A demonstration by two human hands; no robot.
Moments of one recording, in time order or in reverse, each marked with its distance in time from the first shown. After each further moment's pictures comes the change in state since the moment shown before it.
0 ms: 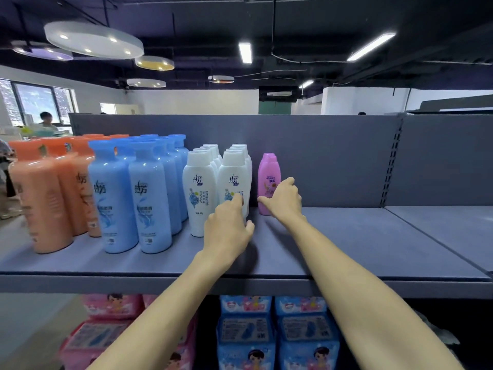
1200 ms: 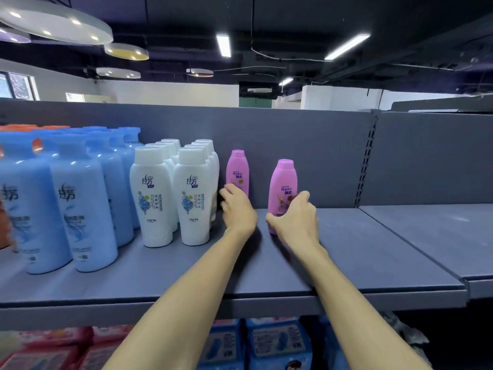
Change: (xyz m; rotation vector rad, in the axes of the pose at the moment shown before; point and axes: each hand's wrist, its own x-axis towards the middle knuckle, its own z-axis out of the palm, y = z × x) left_hand 0.091 0.053 0.135 -0.094 -0.011 -0.300; right_hand -0.022 0.069 -0.051 -0.005 0.119 0.043
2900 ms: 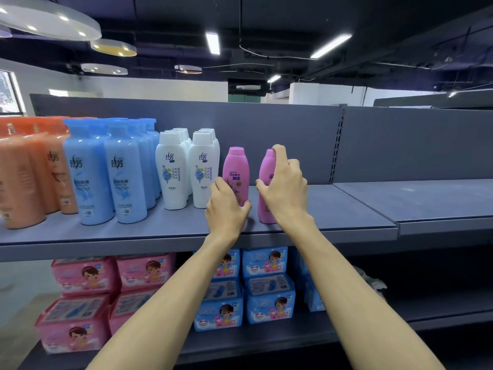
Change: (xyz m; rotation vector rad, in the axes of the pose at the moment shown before) left_hand -0.134 -0.029 -0.110 -0.138 0.101 0.183; right_hand -0.101 -0.049 -0.064 -0.114 0.205 -0.288
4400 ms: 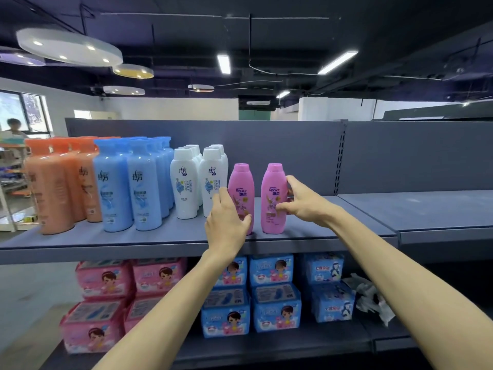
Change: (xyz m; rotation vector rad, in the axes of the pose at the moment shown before) left_hand -0.026 0.008 -0.039 0.001 0.033 0.068; right_hand 0.024 0.058 -0.030 0.486 -0.698 0.005
